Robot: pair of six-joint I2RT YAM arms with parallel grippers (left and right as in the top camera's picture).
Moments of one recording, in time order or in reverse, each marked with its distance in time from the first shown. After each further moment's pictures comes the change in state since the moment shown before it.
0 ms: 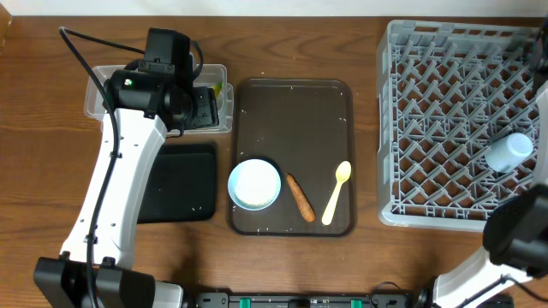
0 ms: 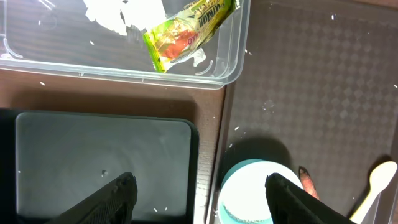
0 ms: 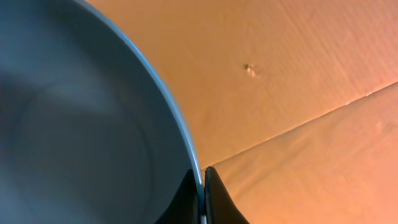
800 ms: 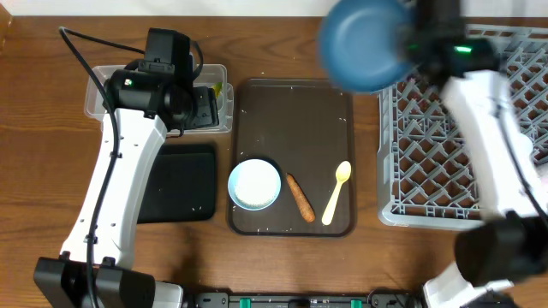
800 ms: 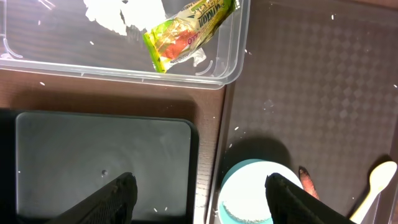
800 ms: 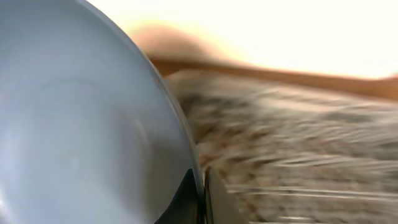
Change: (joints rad) left arm 0.000 0.000 0.000 0.000 0.000 0.000; right arm 0.452 -0.114 0.001 -0.532 -0.638 0.572
